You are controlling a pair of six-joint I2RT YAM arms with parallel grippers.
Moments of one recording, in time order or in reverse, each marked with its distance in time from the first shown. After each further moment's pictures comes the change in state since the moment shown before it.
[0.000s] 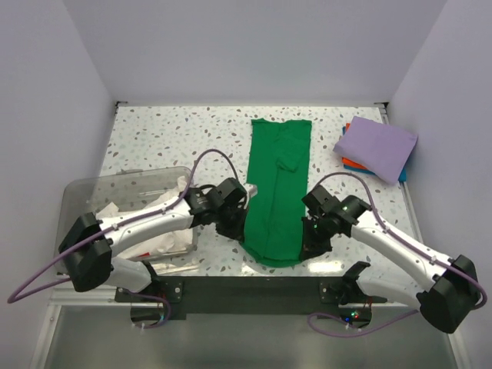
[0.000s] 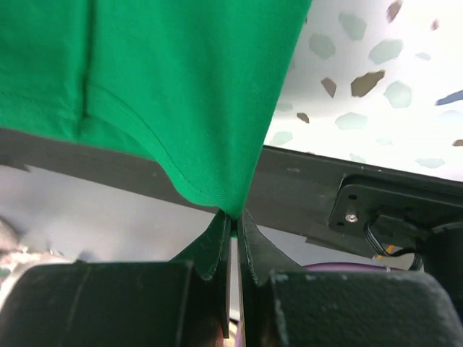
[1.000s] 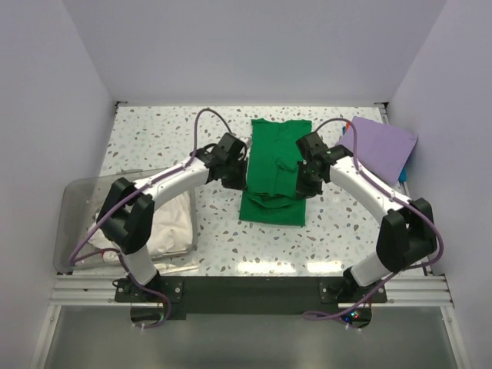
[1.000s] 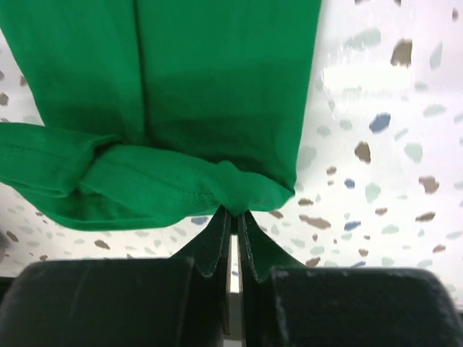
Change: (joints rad) left arm 0.285 0.344 0.335 0.120 -0.078 0.096; right arm -0.243 0.462 0.459 0.127 0.283 -0.158
